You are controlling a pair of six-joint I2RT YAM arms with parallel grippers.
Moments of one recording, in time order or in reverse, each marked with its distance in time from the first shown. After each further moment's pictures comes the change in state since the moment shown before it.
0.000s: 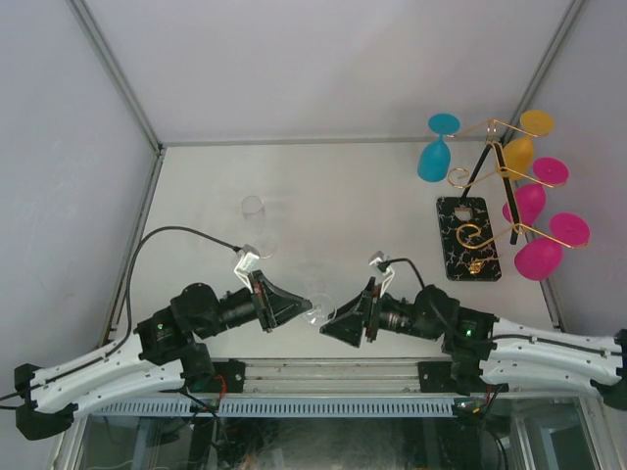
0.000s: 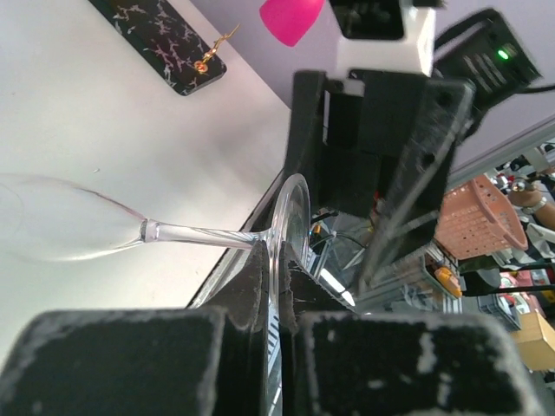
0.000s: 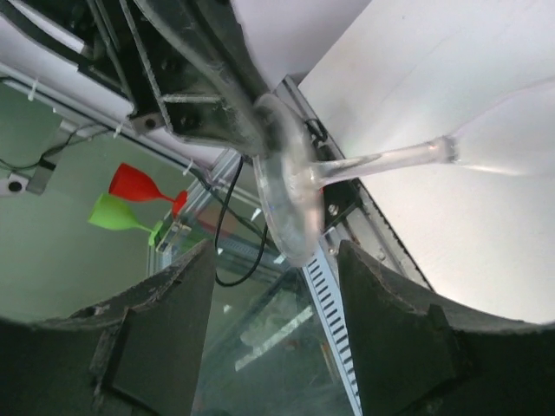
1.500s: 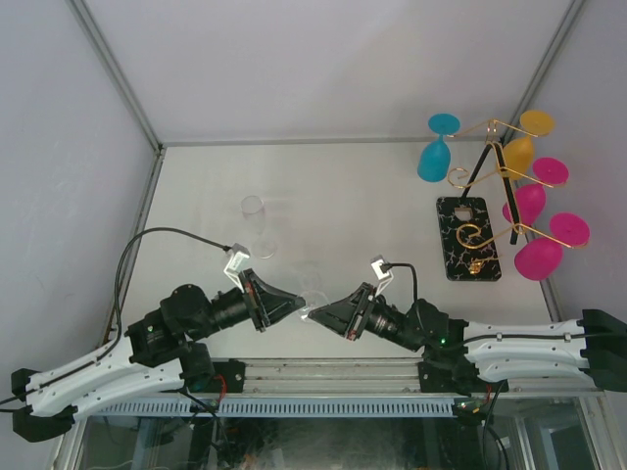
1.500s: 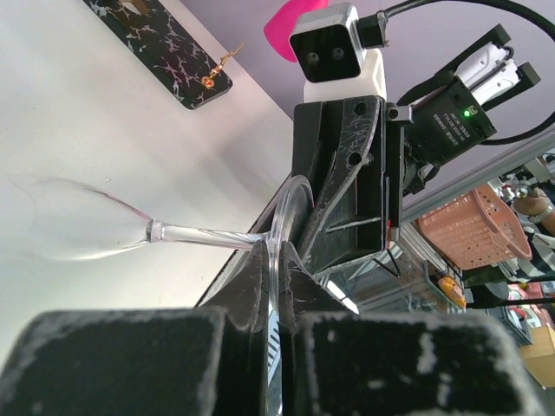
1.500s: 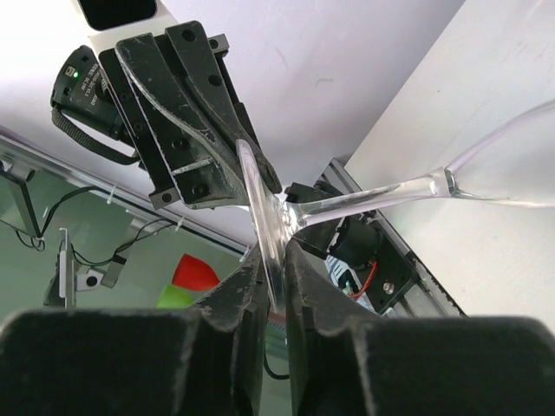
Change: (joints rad) left arm -0.002 -0.044 0.027 -0.065 -0.036 0.017; right arm 0.146 0.226 -0.139 0.567 0.318 0.151
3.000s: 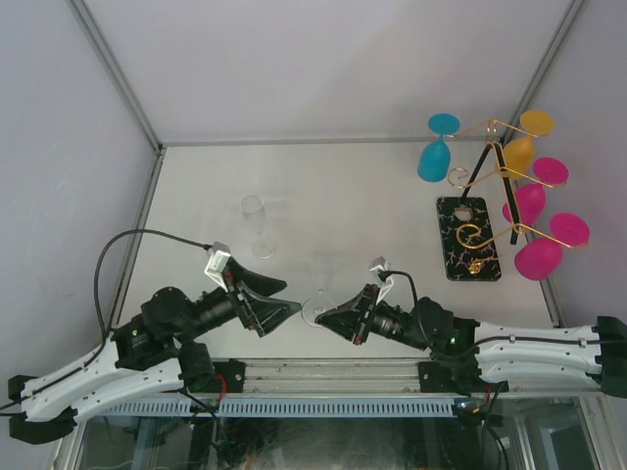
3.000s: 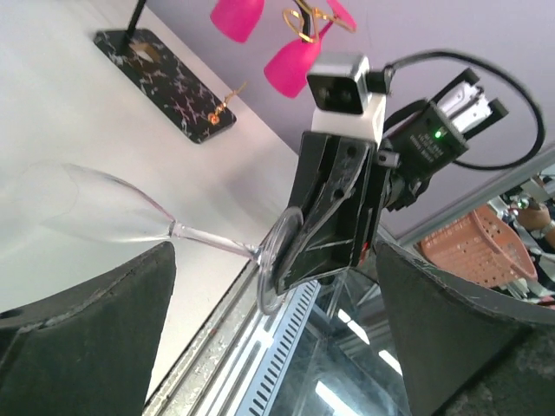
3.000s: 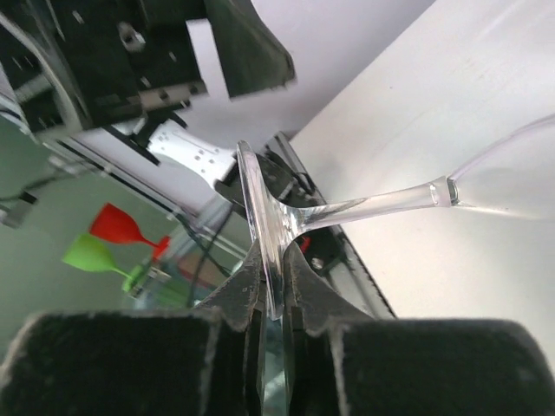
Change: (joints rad) left arm -0.001 -0.055 0.028 -0.028 -0.033 0.031; right arm -0.020 -0.095 0.010 -0.158 -0.069 -0.217
